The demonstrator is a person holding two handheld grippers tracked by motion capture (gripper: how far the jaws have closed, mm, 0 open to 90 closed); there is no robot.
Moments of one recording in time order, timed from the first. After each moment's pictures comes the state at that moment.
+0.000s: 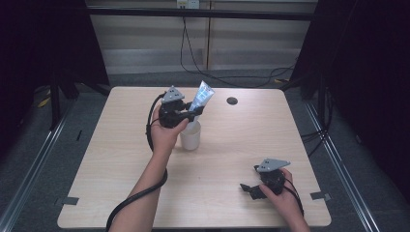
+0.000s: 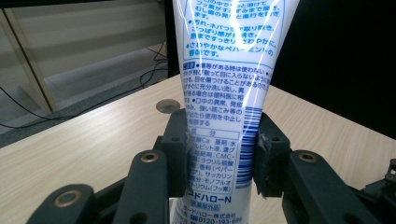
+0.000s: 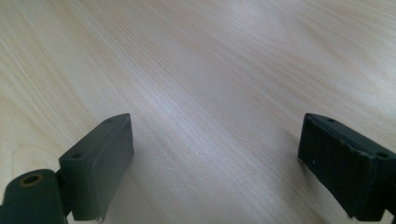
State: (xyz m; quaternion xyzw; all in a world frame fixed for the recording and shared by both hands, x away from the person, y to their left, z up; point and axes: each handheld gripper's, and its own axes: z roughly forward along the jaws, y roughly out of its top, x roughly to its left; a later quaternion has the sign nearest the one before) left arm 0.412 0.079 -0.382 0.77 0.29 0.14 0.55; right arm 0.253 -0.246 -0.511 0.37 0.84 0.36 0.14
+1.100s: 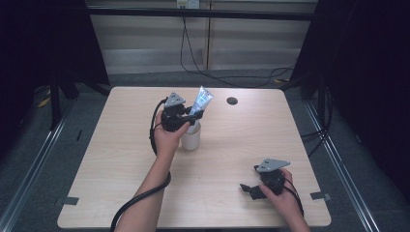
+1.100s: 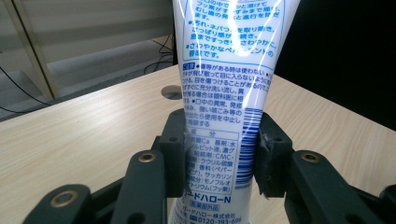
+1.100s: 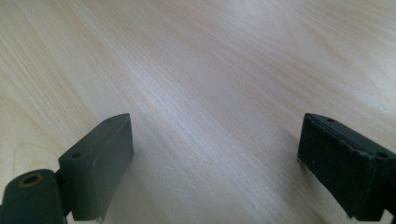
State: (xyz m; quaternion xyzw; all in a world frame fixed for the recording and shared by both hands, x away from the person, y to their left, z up) left arm 0.419 0.075 -0.410 0.77 0.31 0.14 0.54; right arm 0.253 -0.246 -0.511 0.37 0.84 0.36 0.14
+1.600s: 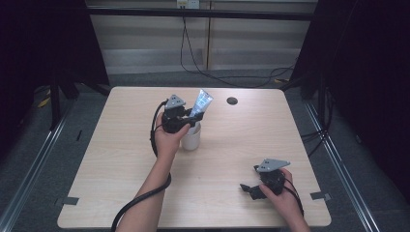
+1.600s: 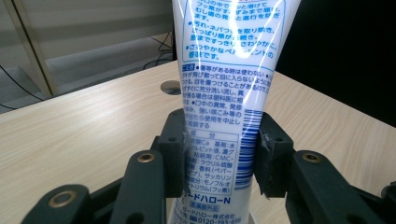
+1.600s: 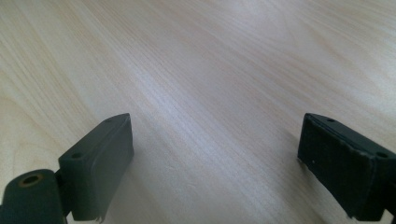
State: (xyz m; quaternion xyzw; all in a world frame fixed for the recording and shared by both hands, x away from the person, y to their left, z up) left arm 0.418 0.076 -0.417 0.77 0.32 0.13 0.54; right arm 0.253 -0.246 -0.511 0.37 0.84 0.36 0.14
